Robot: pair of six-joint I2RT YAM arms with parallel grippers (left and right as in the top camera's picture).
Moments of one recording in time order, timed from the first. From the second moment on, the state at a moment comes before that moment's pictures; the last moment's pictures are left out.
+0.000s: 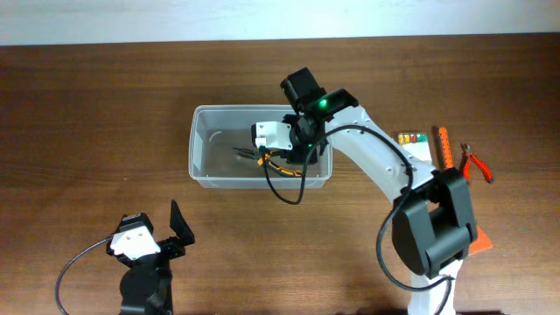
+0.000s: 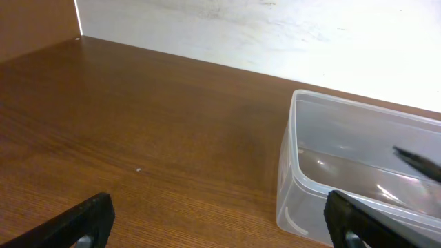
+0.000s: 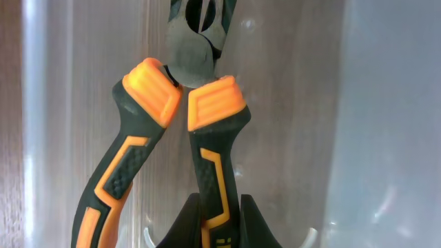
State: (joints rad) left arm -0.13 0.02 0.10 -0.29 -0.33 -0.22; right arm 0.50 2.06 1.67 -0.90 -0.28 -1.08
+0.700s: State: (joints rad) left arm -0.13 0.02 0.10 -0.29 -0.33 -0.22; right arm 0.50 2.14 1.67 -0.87 -0.29 -1.05
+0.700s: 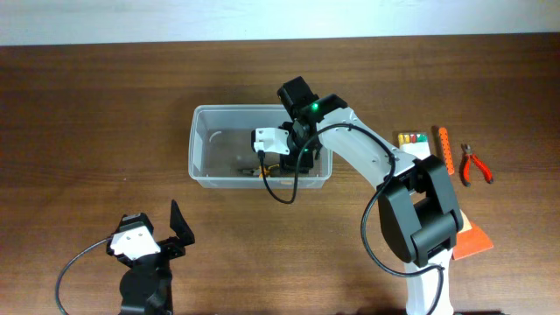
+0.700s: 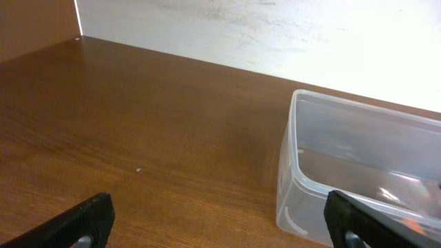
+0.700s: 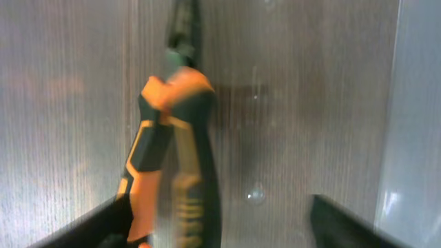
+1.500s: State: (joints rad) left arm -0.13 0.02 0.10 -0.29 -0.33 -0.22; right arm -0.02 1.96 2.34 -1.51 -0.32 -0.39
